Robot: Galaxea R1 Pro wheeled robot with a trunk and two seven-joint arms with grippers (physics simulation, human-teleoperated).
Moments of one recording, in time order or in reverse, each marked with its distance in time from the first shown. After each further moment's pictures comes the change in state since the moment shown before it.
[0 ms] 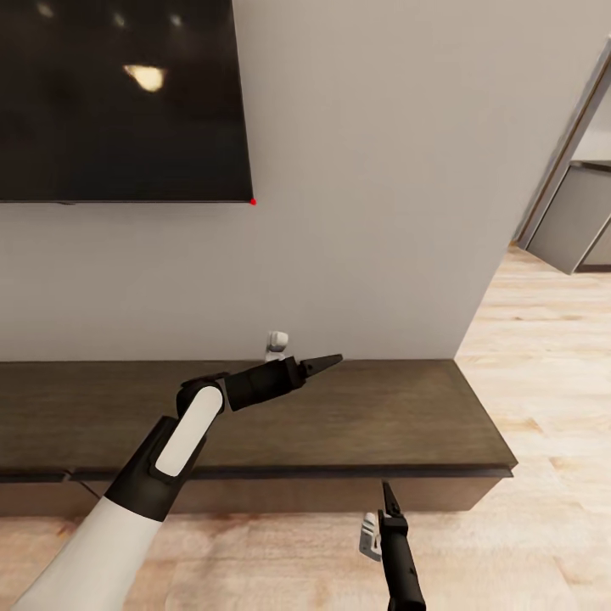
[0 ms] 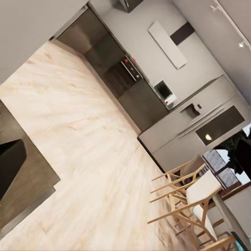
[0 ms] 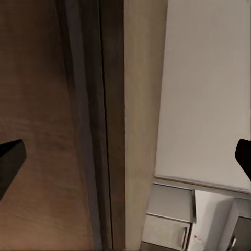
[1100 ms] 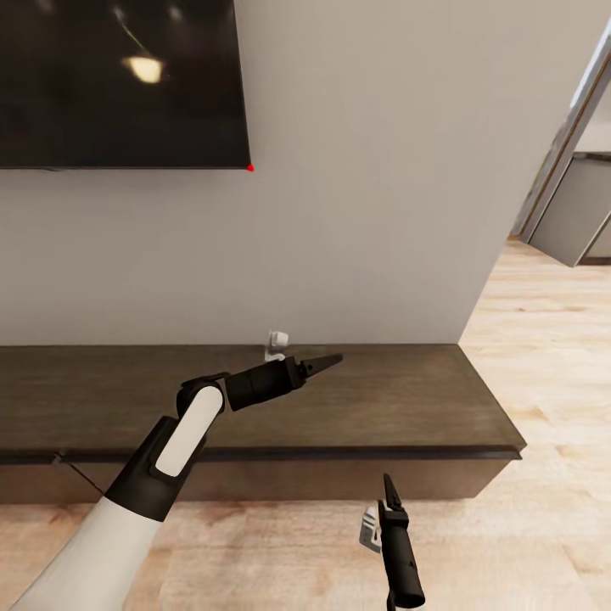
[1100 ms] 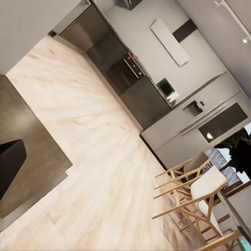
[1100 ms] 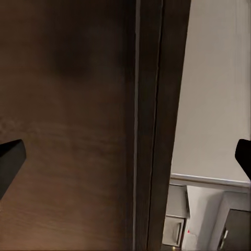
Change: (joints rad) left arm 0.000 0.000 0.000 0.001 0.000 0.000 0.000; right arm -0.015 0.000 -0.002 -0.001 -0.005 -0.003 -0.057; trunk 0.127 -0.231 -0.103
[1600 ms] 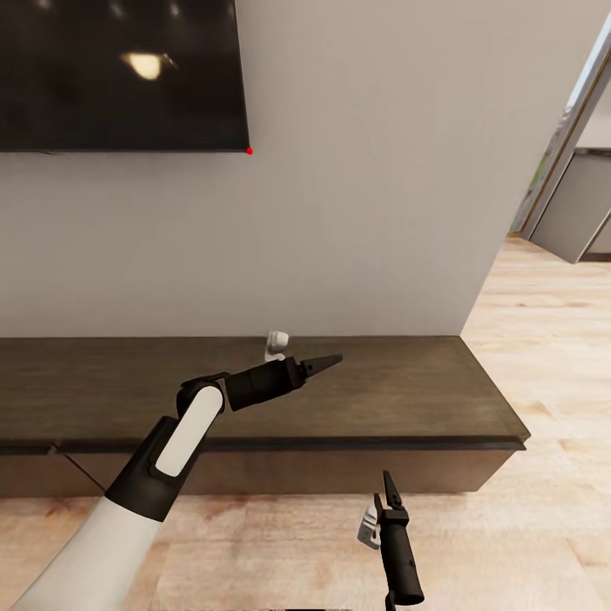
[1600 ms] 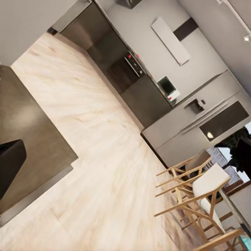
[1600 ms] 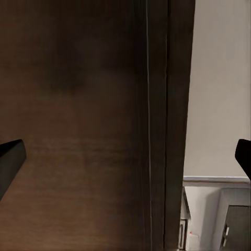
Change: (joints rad) left arm 0.000 0.000 0.000 -0.001 0.000 0.001 0.000; right arm 0.000 0.002 0.000 -0.002 0.000 -0.066 -0.073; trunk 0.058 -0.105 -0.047
